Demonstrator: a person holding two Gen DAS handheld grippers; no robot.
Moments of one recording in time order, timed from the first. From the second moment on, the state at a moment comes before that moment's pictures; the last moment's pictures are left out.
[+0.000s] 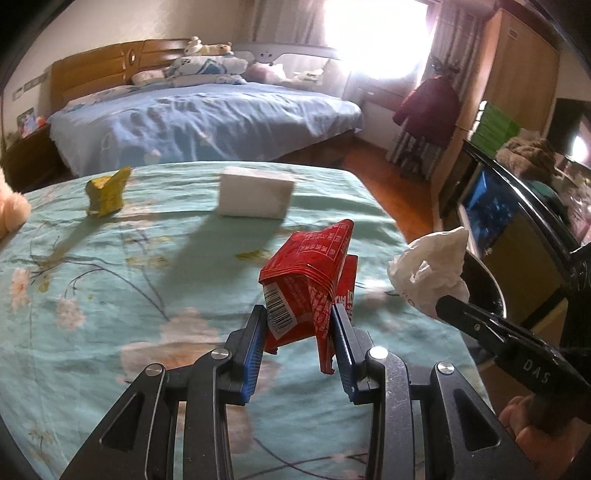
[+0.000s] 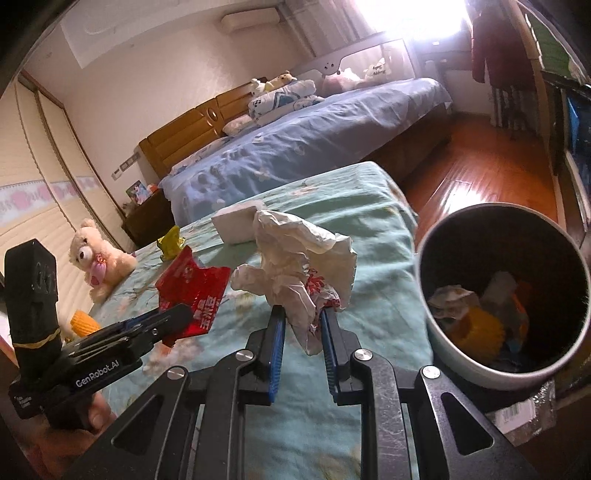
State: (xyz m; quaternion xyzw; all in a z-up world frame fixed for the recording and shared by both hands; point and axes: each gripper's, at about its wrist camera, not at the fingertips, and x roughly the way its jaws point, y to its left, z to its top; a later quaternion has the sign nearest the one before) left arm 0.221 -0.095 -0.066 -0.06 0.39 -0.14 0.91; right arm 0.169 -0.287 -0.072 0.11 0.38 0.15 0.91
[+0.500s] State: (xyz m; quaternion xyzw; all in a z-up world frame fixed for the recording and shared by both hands) left arm 0.207 -0.141 -0.057 -0.03 0.38 -0.18 0.90; right arm 0.142 -0.331 -0.064 0.13 0.37 0.12 0.91
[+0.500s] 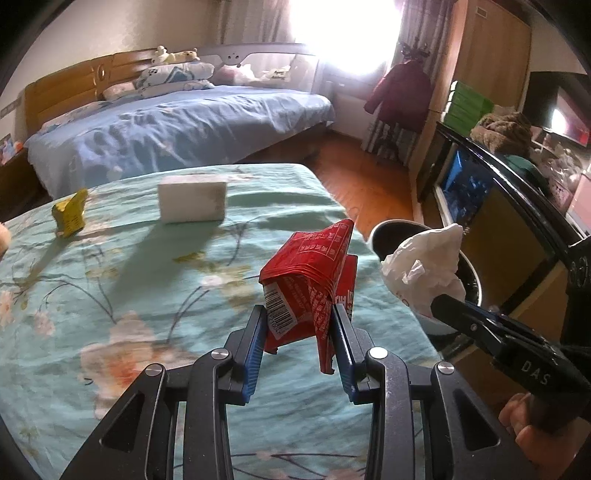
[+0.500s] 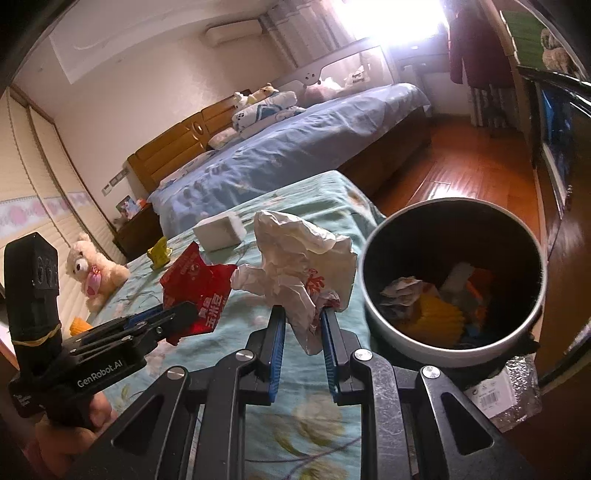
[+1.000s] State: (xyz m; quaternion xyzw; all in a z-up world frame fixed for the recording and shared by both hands) left arm 0.208 -0.169 -0.051 -0.01 0.38 -0.20 0.90; right arm 0.133 -0.363 -0.059 0.14 0.35 0.10 0.92
